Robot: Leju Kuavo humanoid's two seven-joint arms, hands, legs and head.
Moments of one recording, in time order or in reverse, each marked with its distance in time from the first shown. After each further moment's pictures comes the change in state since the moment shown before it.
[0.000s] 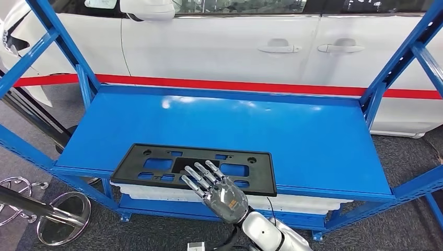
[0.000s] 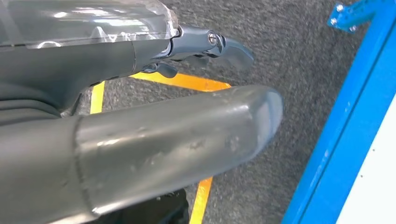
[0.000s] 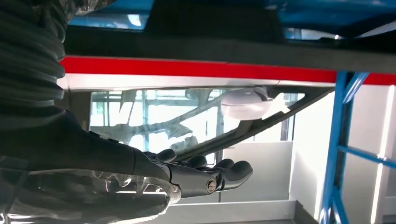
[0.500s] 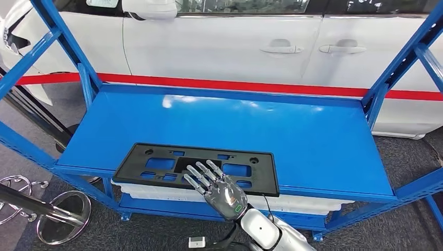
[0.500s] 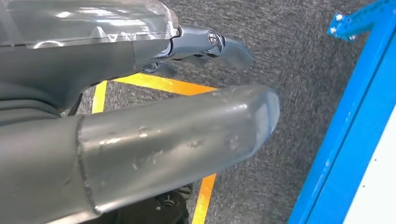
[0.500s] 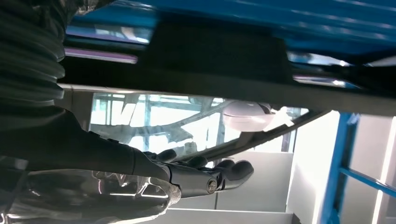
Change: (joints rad) left arm -0.004 -0.005 -0.009 0.000 -0.003 -0.002 0.002; right arm -0.042 0.011 0.009 0.107 0.028 -0.002 0.042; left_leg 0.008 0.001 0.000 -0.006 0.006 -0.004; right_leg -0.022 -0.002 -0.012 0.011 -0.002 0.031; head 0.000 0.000
